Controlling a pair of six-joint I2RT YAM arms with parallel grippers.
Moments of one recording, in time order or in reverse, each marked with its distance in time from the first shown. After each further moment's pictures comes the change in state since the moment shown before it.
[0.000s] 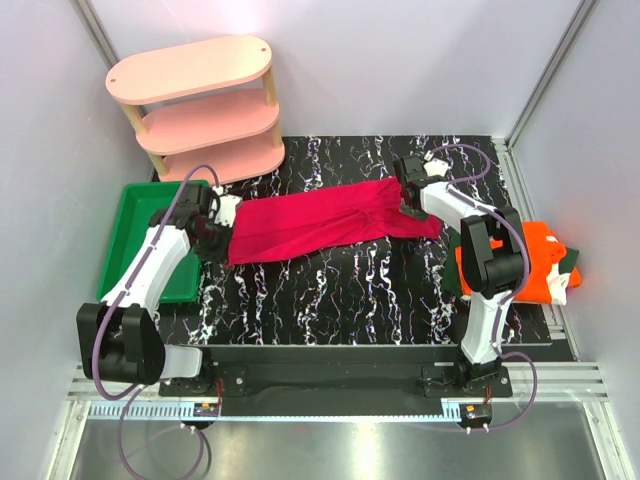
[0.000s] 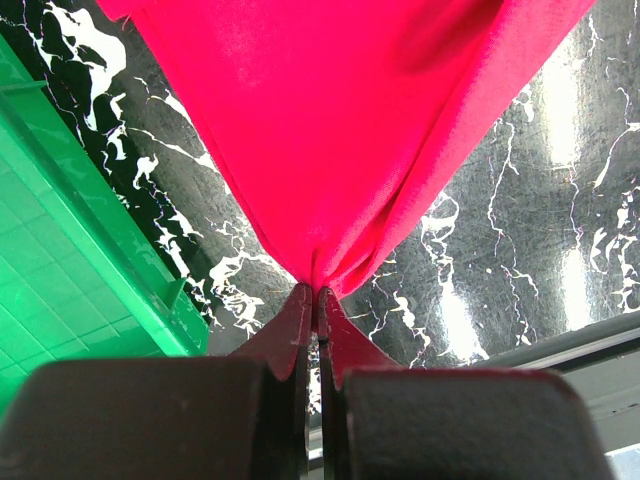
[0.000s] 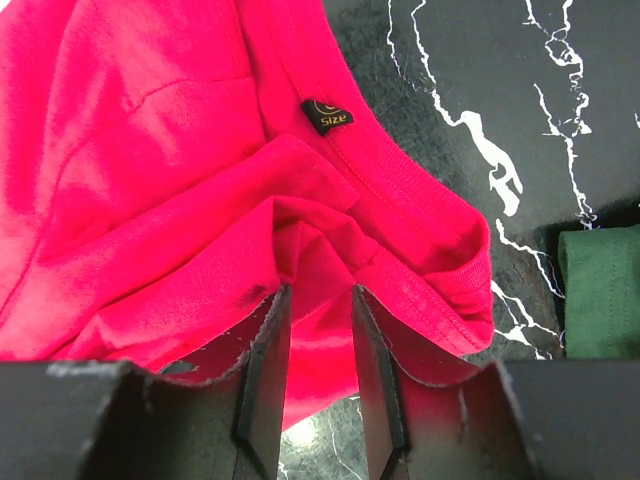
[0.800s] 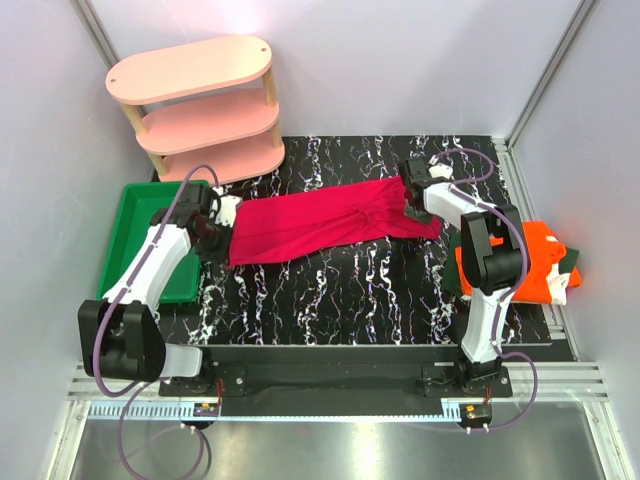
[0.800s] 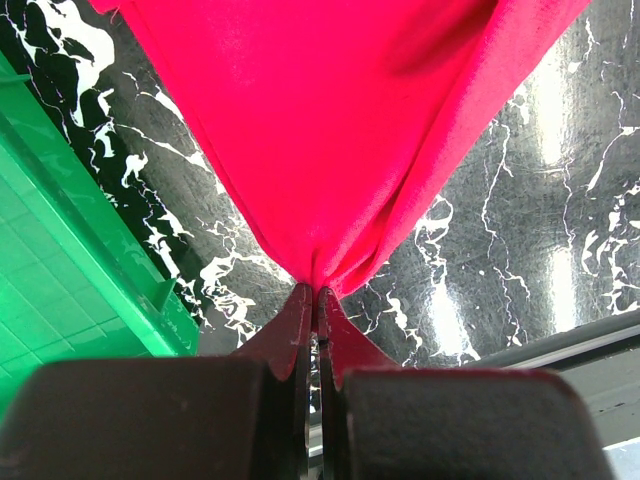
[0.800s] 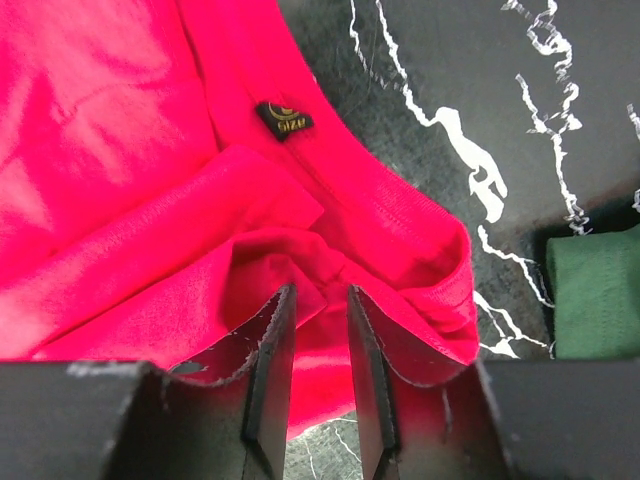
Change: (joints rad) left arm 0.000 0.014 0.000 0.000 0.007 -0.022; right arm -0.037 0.028 -0.010 0.001 -0.011 0.007
